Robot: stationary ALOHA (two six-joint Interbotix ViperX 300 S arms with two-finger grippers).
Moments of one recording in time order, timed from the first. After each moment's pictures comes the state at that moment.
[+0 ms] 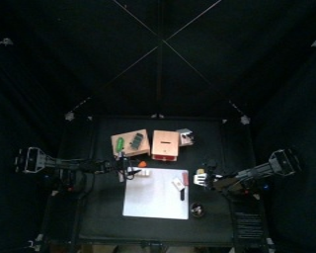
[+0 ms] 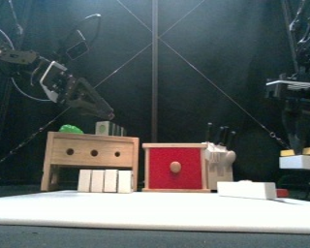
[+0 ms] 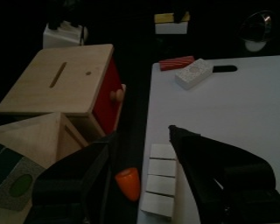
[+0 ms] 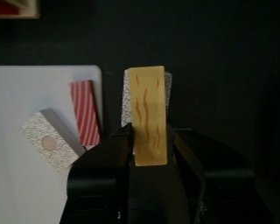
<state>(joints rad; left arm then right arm) 0.12 -0.33 1.08 -0.16 -0.44 0.34 0.31 -0.41 0.91 -0.66 0.94 2.11</state>
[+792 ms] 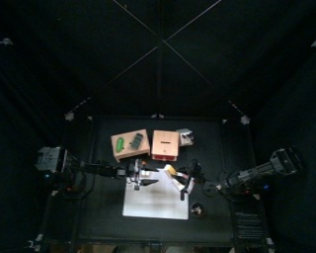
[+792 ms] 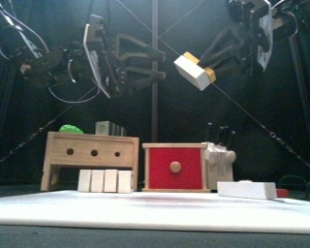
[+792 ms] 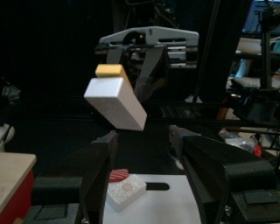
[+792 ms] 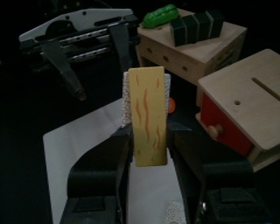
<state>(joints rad) 0.09 0.04 0.82 0.20 -1.04 -0.16 0.28 -0.41 0.87 -1.69 0.58 2.13</state>
